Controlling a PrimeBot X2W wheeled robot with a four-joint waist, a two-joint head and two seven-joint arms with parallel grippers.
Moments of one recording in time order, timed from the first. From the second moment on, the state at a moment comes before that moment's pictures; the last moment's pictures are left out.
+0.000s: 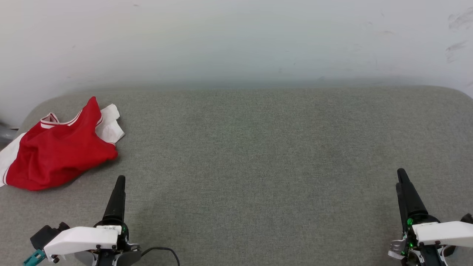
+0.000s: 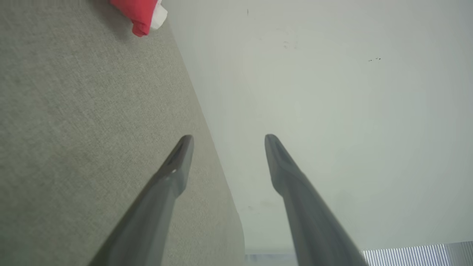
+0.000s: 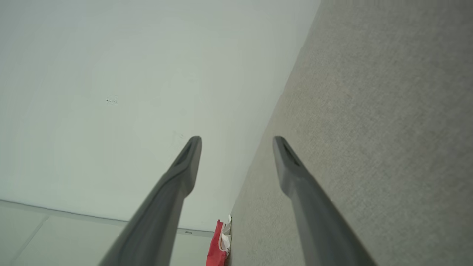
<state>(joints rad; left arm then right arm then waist) -0.06 0.05 0.12 0.21 -1.38 -0.10 0.03 -0.06 -0.05 -0.12 0.23 1.36 0.13 0.03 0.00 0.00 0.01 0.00</state>
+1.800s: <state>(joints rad) -0.04 0.16 -0.12 0.03 -0.48 0.17 -0.15 0.00 -0.05 -0.05 0.05 0.37 0.13 -0.15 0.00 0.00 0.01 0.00</state>
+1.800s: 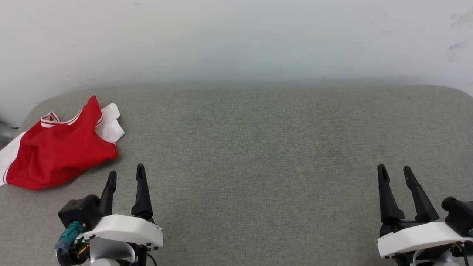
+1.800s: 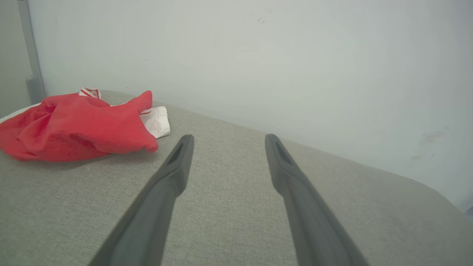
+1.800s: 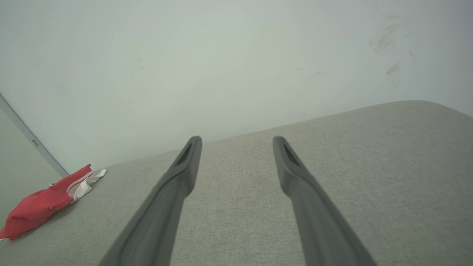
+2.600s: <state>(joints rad) -0.03 0.17 -0.15 0.00 -0.27 0.21 -0.21 0.01 -0.05 -0.06 0.01 0.16 0.13 -0.21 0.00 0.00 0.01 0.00</state>
